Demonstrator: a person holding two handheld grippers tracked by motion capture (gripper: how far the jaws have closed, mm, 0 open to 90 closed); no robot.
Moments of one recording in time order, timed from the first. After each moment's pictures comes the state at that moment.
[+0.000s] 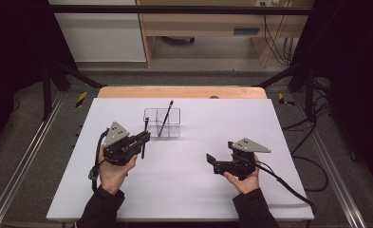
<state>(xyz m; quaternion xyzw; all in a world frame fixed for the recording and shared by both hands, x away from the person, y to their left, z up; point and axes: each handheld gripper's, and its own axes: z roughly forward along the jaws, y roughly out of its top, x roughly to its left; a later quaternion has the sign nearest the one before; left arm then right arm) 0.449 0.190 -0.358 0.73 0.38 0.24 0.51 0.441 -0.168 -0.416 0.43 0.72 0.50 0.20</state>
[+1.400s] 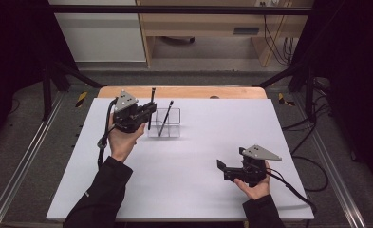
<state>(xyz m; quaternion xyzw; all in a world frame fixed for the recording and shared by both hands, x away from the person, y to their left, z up) 0.521 0.169 -0.324 0.72 0.37 0.26 0.52 0.426 -0.194 -0.427 0.45 0.72 0.49 0.21</state>
